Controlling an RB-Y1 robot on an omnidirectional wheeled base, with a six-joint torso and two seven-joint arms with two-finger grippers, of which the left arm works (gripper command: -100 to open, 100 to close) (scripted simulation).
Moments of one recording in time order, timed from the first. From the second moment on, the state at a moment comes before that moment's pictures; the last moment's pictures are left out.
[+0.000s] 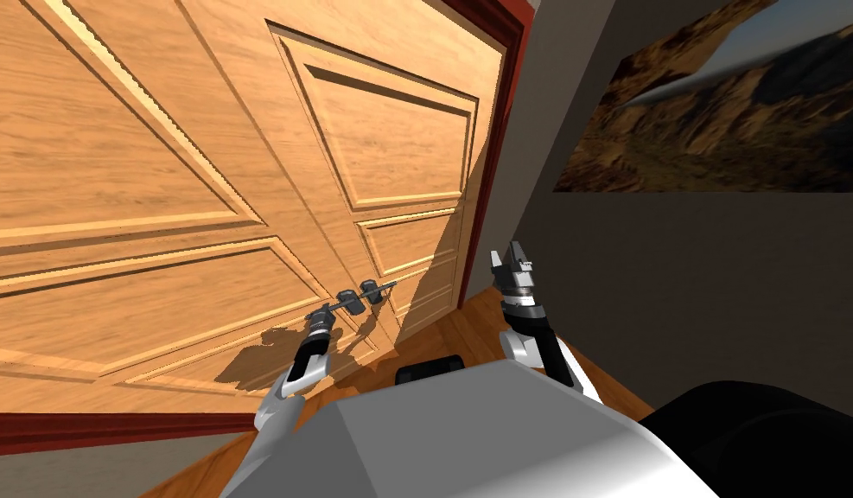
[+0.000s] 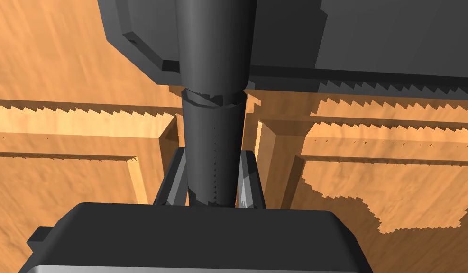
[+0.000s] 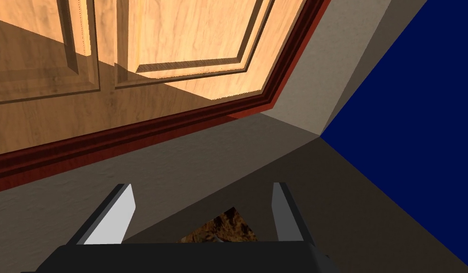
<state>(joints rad) 0.04 0.34 0.27 -1.14 0.10 -0.36 0.23</state>
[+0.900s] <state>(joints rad) 0.10 0.41 0.19 -1.18 0.10 -0.39 0.31</state>
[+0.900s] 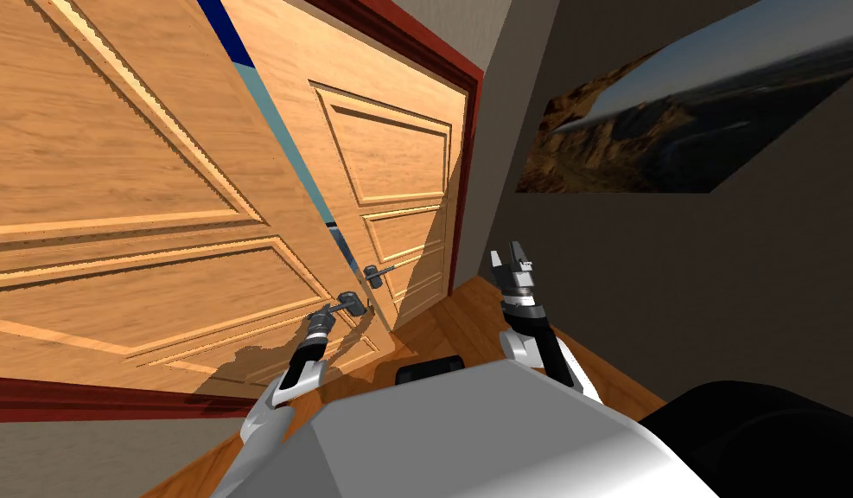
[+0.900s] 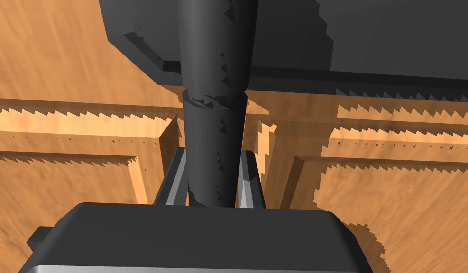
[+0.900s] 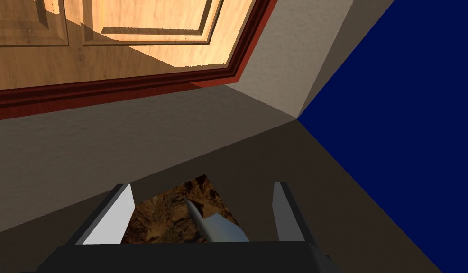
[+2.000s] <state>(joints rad) 0.18 0.49 0.09 -1.23 0.10 -0.46 0.41</state>
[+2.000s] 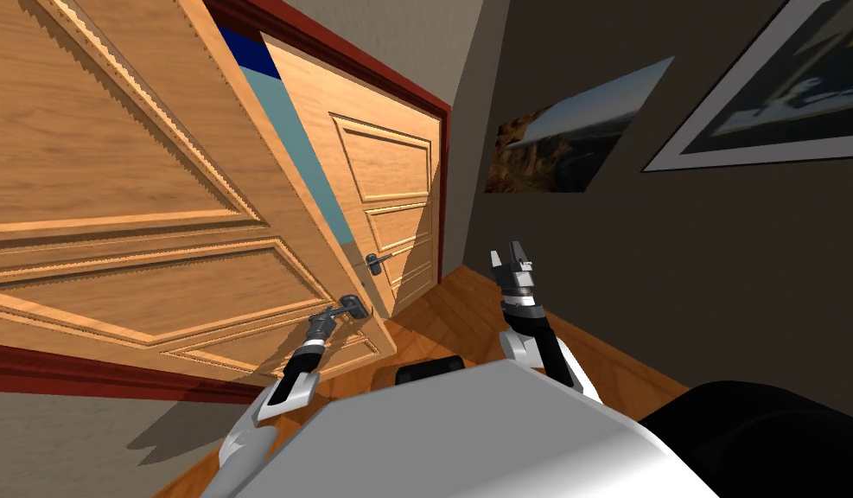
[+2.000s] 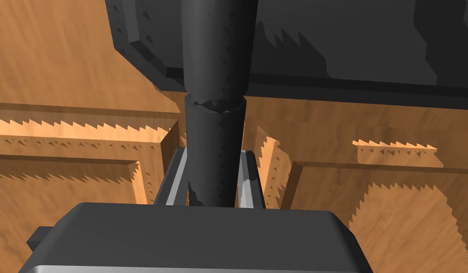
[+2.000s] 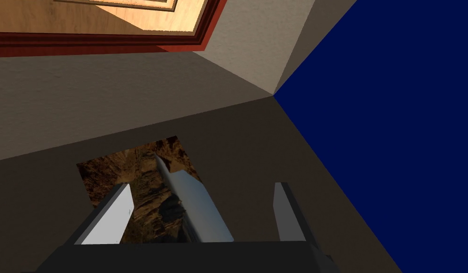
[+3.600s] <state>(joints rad) 0.33 0.63 0.02 -1.26 0.09 -0.64 0.54</state>
